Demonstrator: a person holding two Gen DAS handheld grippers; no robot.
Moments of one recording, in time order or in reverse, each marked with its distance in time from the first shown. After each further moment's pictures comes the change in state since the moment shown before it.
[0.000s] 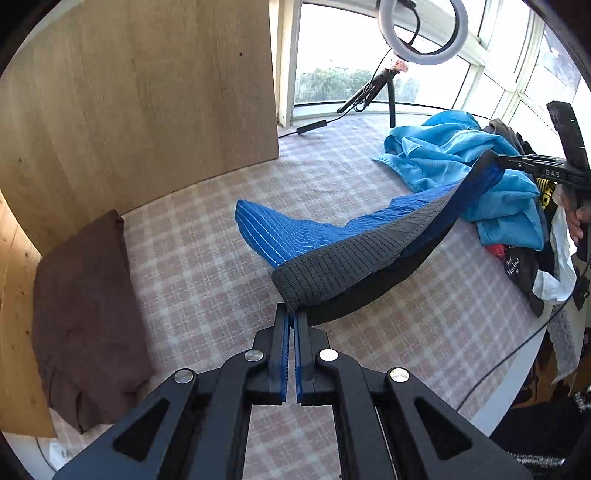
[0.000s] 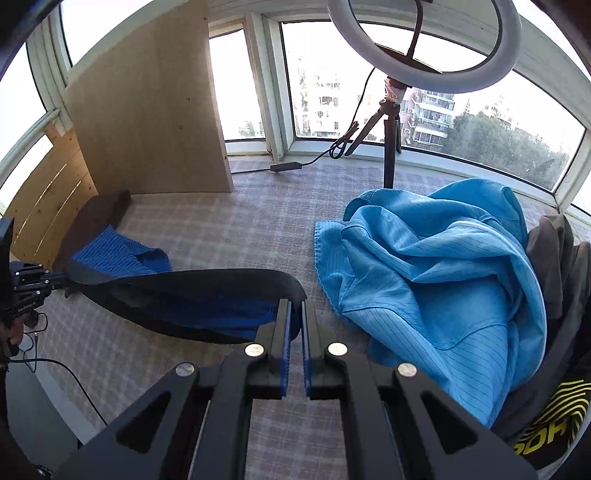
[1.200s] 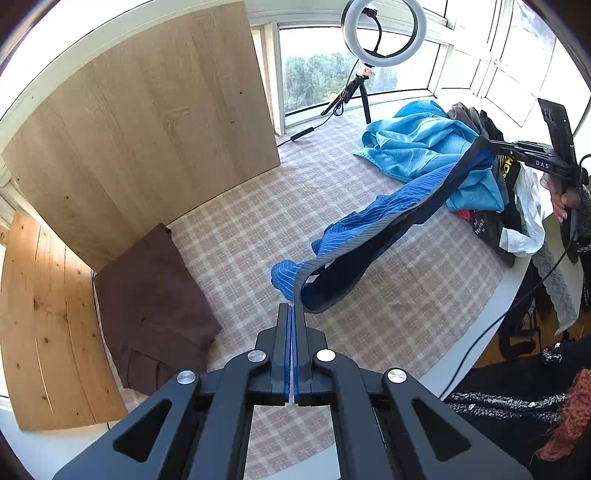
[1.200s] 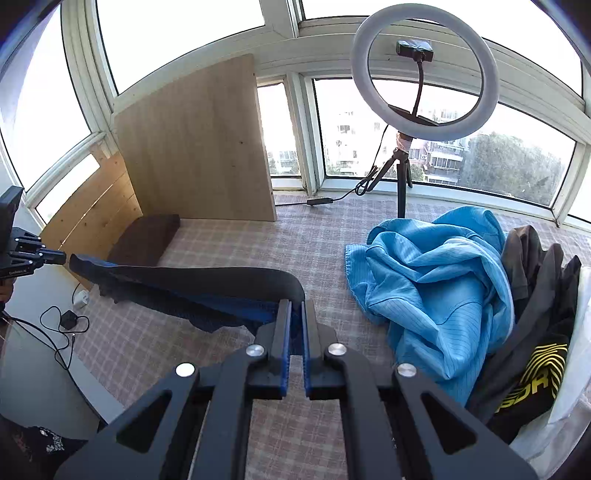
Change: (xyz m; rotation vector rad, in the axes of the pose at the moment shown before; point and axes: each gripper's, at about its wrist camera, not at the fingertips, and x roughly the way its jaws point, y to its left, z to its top) left arm -0.103 0.018 0.014 0.085 0.100 0.016; right arm -0.078 0.030 -0.022 0.010 -0.075 0.096
